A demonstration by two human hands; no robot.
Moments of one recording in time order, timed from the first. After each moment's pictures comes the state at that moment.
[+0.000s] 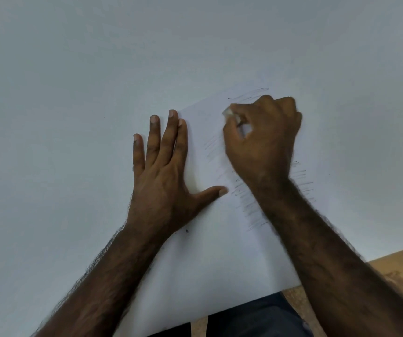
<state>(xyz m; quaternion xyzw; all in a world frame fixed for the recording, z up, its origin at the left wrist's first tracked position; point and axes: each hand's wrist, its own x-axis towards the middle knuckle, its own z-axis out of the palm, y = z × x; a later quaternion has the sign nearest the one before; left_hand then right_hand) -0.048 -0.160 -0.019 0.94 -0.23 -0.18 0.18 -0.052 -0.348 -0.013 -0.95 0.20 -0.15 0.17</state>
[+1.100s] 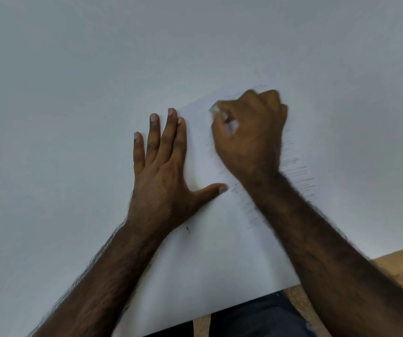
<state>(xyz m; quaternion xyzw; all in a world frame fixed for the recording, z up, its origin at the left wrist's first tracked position) -0.048 -0.159 -0.021 0.94 -0.23 -0.17 0.17 -0.044 -0.336 -0.016 -0.96 0.17 -0.14 0.19</state>
